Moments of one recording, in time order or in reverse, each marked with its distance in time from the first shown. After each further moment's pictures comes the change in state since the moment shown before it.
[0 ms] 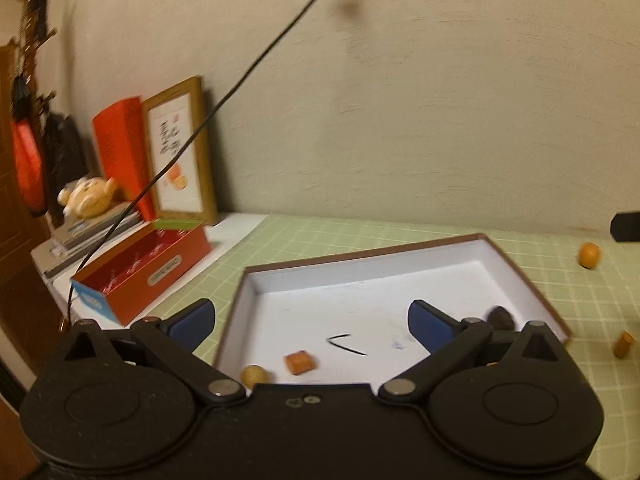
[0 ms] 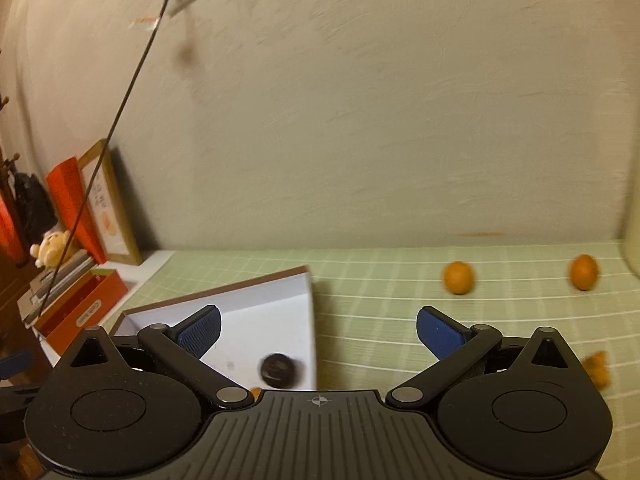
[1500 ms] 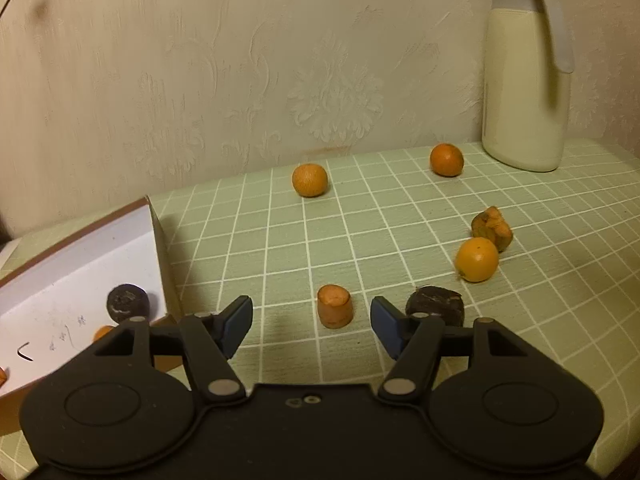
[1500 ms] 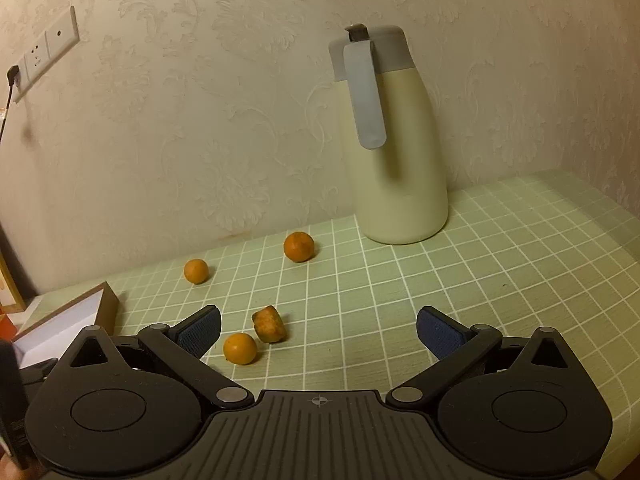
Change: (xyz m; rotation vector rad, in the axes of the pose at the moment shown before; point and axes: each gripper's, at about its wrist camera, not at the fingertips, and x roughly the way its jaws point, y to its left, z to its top) left arm 0.013 -0.237 -0.039 0.269 0.094 -0.459; right arm -0.153 -0.182 -0.045 0.186 -0.072 -0.338
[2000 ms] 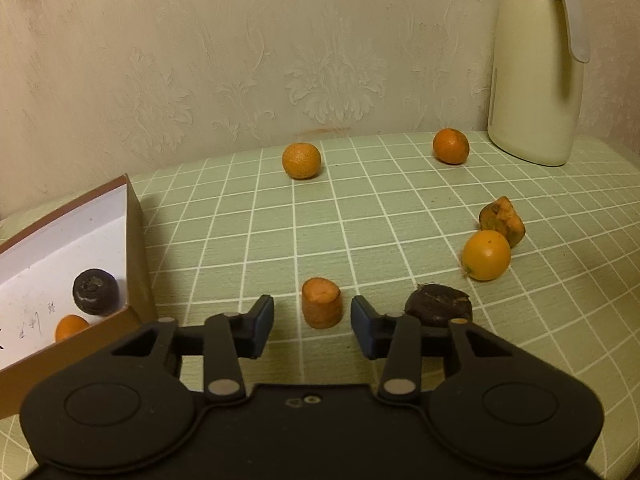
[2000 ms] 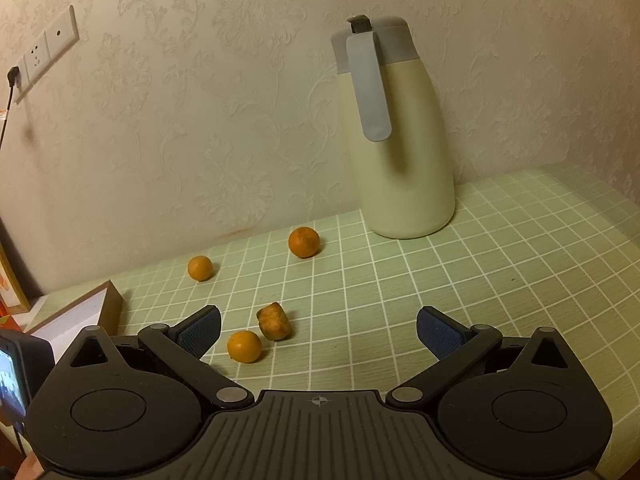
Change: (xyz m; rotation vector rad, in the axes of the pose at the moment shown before) left arm 0.023 -0.003 -0.002 -0.033 0.030 -0.021; right arm 0.007 0.000 -0.001 0.012 0.012 0.019
